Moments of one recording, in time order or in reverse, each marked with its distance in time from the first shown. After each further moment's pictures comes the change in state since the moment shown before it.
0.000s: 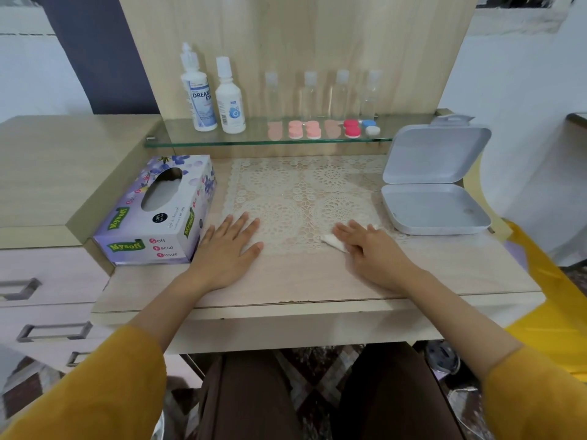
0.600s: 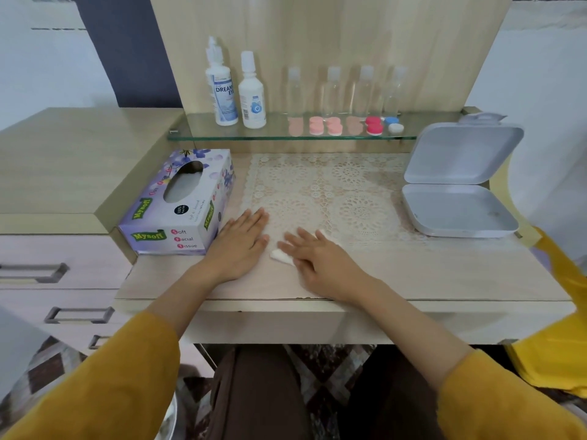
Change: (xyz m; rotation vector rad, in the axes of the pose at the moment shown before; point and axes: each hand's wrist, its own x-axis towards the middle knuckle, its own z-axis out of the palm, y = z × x) left_hand -0.003 -0.006 -0.005 -0.057 0.003 0.020; right_hand 0.022 -0.080 0.039 0.098 -0.020 -0.261
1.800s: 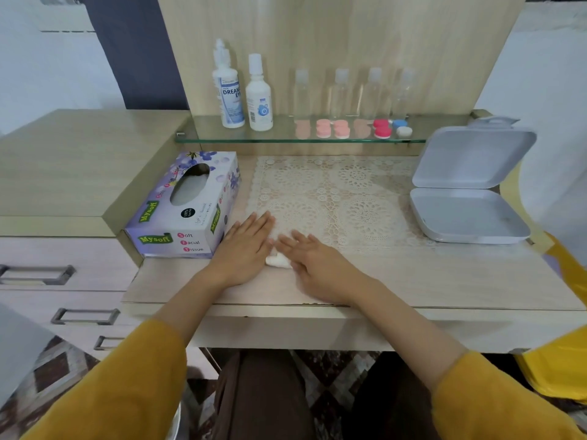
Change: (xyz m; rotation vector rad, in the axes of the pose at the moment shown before) left_hand -0.002 0.001 0.001 0.011 0.010 0.002; right_hand 0.013 -0.005 0.006 -0.048 -0.057 -0.048
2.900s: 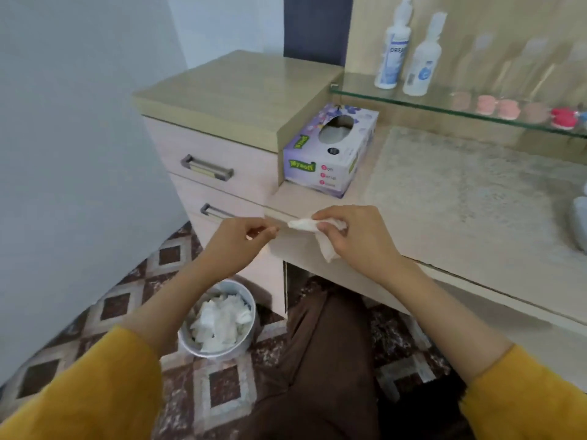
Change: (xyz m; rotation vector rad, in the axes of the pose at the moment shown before) left_hand -0.199 -0.053 -0.018 -0.511 0.378 -0.429; right_hand 0.010 -0.121 0.019 0.252 0.206 -0.123
